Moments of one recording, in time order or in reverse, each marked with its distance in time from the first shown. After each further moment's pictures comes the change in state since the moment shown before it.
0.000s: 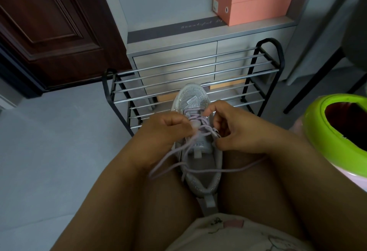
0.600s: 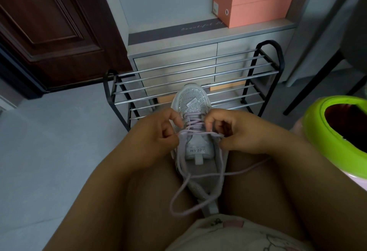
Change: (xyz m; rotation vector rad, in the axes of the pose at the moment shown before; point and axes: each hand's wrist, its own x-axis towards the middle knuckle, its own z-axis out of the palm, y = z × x) left_hand -0.002 -0.013 -0.020 0.487 0.043 0.107; right_hand -0.004 -0.004 -0.006 -0.007 -0.057 -0.053
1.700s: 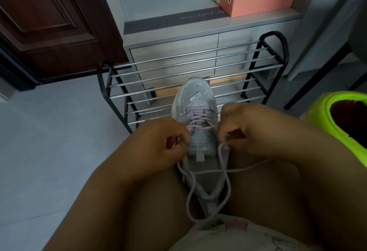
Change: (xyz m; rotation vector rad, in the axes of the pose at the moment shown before) left_hand -0.001 -0.008 0.005 0.188 -0.094 0.215; right_hand -0.008 -0.013 -0.014 -0.388 0.005 -0.257
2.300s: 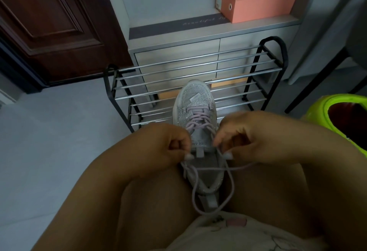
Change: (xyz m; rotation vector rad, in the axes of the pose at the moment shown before) left_hand -0.003 0.015 -0.011 -0.029 -0.214 -0.138; right_hand -0.013 -0.021 -0.010 0.222 -0.186 0.174
